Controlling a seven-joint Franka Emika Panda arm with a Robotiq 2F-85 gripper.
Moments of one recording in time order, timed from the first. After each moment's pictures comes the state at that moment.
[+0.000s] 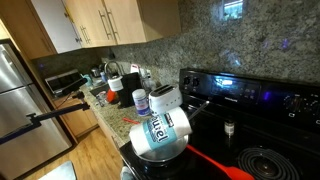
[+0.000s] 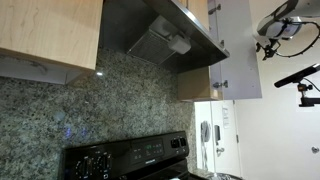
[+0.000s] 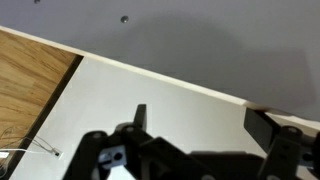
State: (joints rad) arm -0.57 0.50 -0.70 -0.98 0.60 2.55 1.05
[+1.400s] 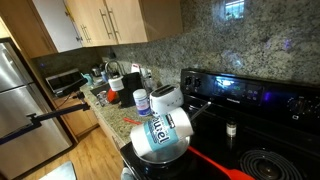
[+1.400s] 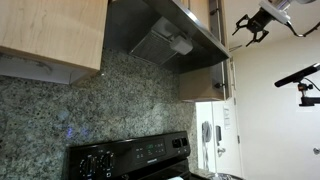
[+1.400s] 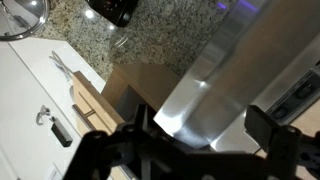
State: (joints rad) arm -0.16 -0.44 -0.38 -2.03 0.33 2.59 0.32
